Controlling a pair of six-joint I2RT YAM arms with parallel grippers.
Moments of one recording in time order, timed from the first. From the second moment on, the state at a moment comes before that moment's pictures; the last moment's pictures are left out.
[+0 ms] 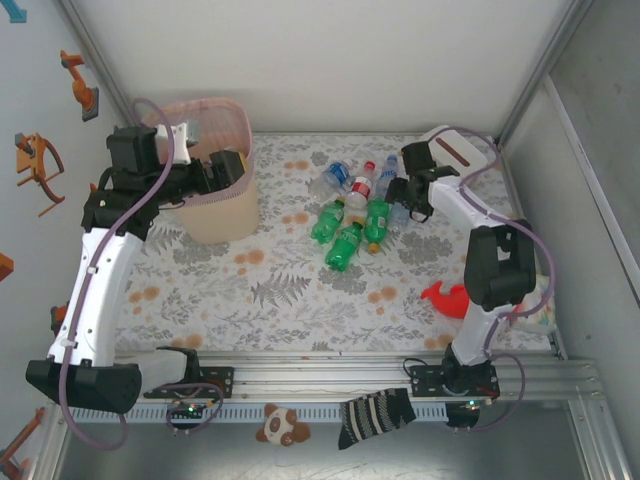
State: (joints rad) left arm -0.19 1.21 1.46 -0.75 0.55 -0.42; right arm 0.25 1.85 1.42 -0.66 0.10 0.50
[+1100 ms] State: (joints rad) left arm -0.23 1.18 1.42 -0.71 0.55 -0.44; right arm 0.23 1.99 1.41 -0.64 0.12 0.54
